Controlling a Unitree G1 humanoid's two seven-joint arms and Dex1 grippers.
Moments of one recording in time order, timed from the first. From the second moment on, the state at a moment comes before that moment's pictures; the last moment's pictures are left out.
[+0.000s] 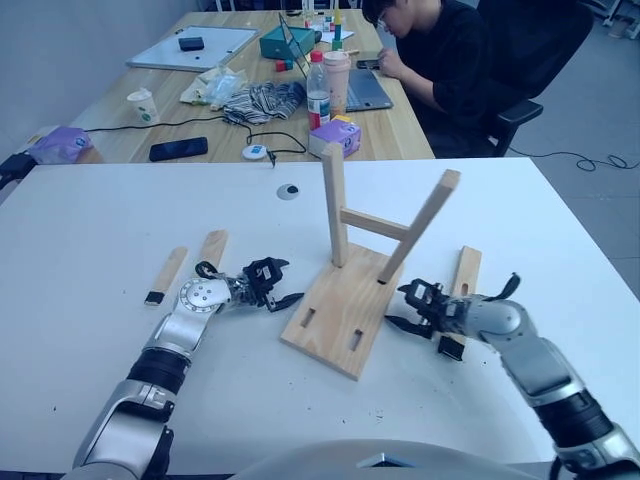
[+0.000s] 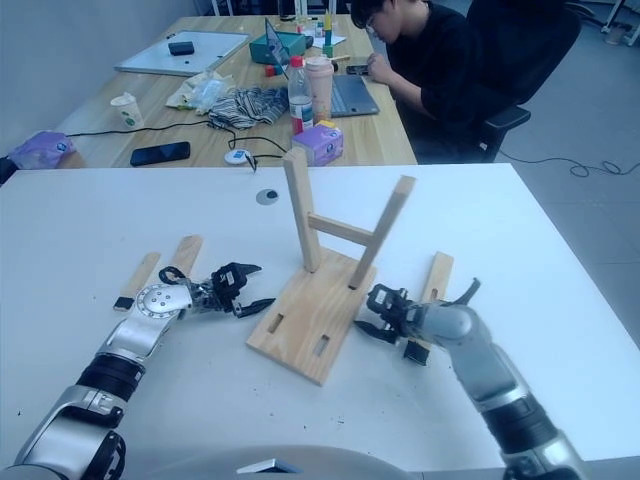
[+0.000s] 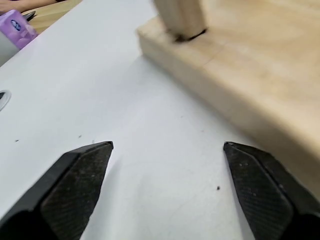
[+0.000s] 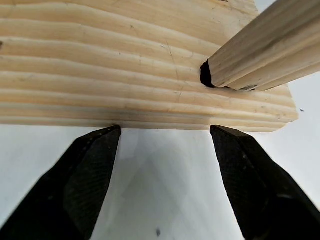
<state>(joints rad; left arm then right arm) -0.28 0.50 -0.24 0.40 0.01 -0.07 -0.84 -0.10 -0.52 0.32 -0.16 -0.08 0.44 0.72</state>
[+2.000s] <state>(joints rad) -0.10 0.65 0.26 0.57 -0.19 0.14 -0.65 -0.20 -0.56 0.13 0.09 -0.12 0.31 0.54</state>
